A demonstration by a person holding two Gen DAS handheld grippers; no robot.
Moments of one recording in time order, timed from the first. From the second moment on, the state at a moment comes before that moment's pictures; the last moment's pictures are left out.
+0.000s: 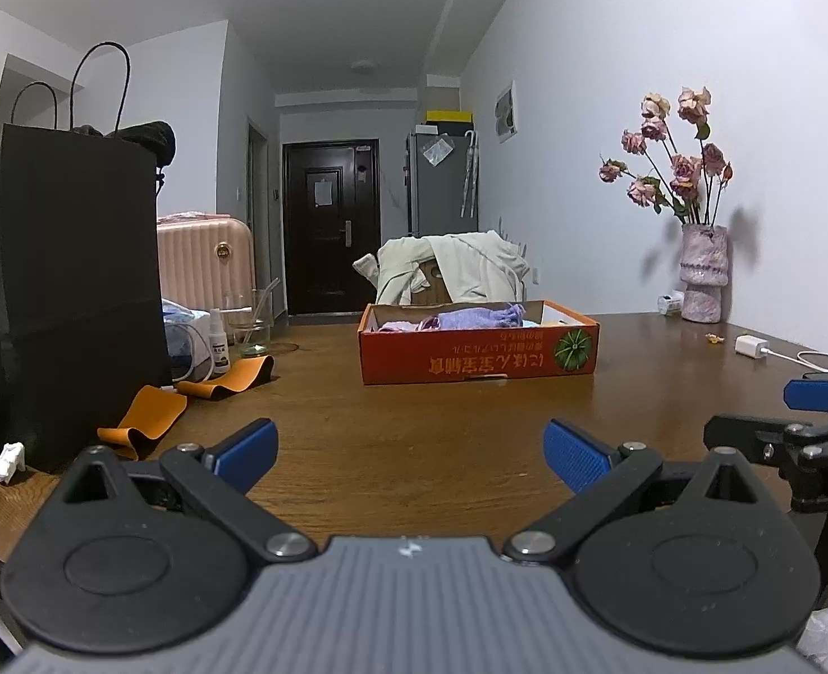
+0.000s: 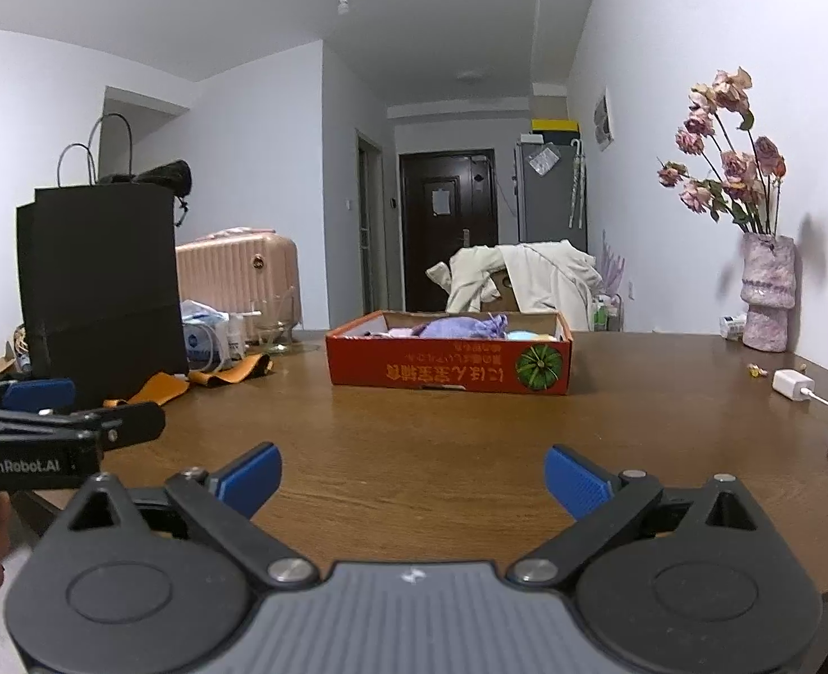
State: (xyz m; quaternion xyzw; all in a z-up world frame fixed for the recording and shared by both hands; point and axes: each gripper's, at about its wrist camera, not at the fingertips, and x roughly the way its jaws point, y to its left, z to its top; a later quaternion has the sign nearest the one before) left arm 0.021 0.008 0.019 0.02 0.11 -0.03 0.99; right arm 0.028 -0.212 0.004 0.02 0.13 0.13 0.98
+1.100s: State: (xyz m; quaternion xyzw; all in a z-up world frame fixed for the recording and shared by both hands) left arm 0.020 0.010 0.018 0.02 0.11 -0.03 0.99; right arm 0.030 -0.210 0.003 0.02 0.12 0.12 0.98
